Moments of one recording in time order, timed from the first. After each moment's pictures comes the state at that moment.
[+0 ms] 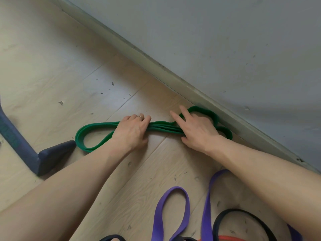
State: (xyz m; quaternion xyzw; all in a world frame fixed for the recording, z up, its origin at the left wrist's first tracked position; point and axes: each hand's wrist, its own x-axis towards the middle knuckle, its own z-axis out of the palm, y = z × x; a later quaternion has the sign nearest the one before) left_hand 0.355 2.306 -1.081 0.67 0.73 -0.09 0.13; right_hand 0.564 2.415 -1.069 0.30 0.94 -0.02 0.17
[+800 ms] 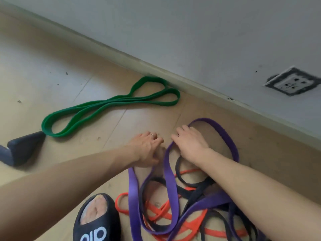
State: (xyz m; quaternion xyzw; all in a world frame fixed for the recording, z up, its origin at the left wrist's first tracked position) left_hand 0.536 2.233 -1.038 0.78 0.52 -0.21 0.26; right_hand 0.719 2.274 -1.050 0.40 0.89 -0.08 0.21
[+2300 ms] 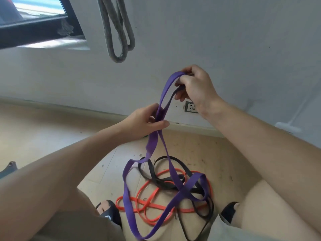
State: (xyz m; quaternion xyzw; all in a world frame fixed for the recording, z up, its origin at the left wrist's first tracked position) left_hand 0.650 2.161 -0.716 0.76 0.50 0.20 0.37; right_hand 0.840 2.189 -0.662 0.52 0.52 -0.46 -0.50
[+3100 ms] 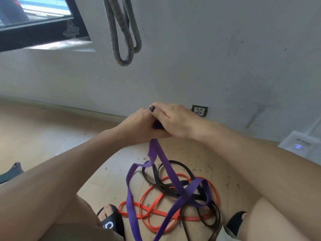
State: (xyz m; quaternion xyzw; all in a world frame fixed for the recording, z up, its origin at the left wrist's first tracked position) left_hand 0.640 2.173 -0.714 0.84 0.45 0.21 0.21; right_hand 0.804 2.176 -0.694 0.47 0.81 -0.31 -0.16
